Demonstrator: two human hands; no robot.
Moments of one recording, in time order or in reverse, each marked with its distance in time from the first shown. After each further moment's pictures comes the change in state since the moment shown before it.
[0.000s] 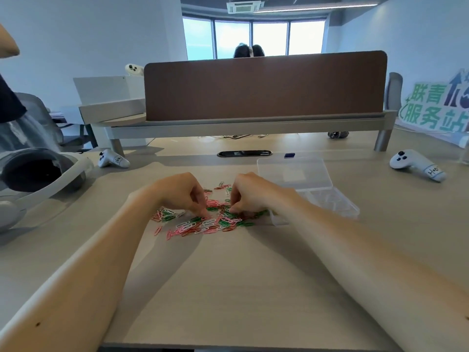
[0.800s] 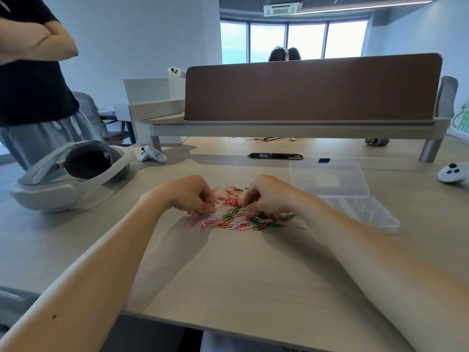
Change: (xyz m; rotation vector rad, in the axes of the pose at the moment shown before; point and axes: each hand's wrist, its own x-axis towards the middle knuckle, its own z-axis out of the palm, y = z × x) left_hand -0.039 -0.033 -0.002 -0.047 0.038 -0.135; right_hand 0.003 -0.024 0.003 0.182 -0.058 -0.120
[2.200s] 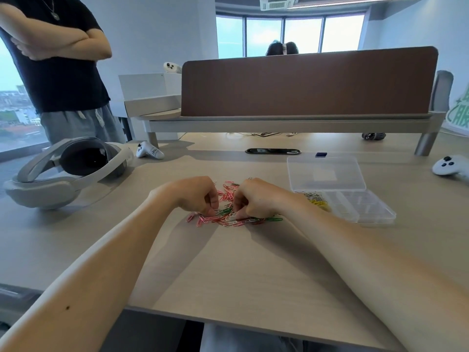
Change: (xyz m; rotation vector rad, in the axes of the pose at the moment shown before) left_hand 0.007 0.010 0.010 0.115 -0.036 0.024; right_hand -0.003 -0.020 0.013 -0.164 -0.061 -0.062
